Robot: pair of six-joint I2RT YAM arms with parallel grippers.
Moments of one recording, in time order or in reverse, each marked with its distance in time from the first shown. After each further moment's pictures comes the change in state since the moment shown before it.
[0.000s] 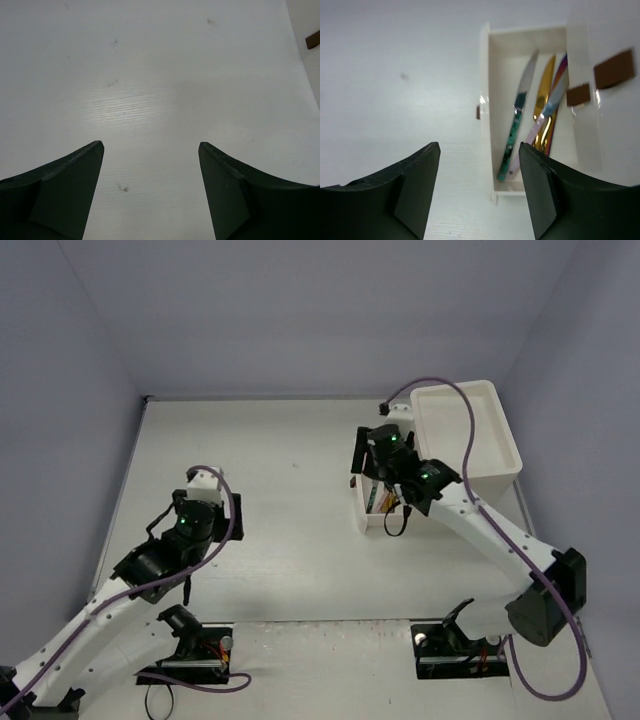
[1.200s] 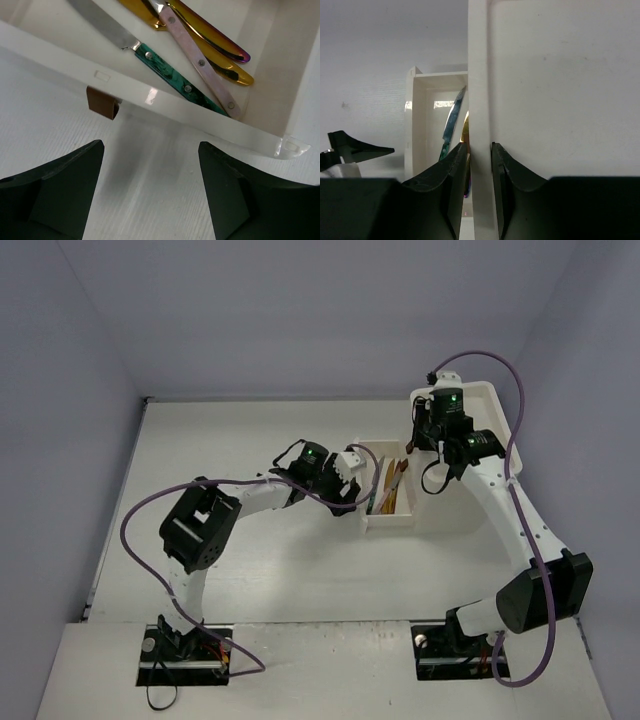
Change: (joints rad) left arm 0.000 1.302 0.529 0.670 0.982 0.508; right arm -0.389 0.019 0.217 -0.111 -0.263 -0.336
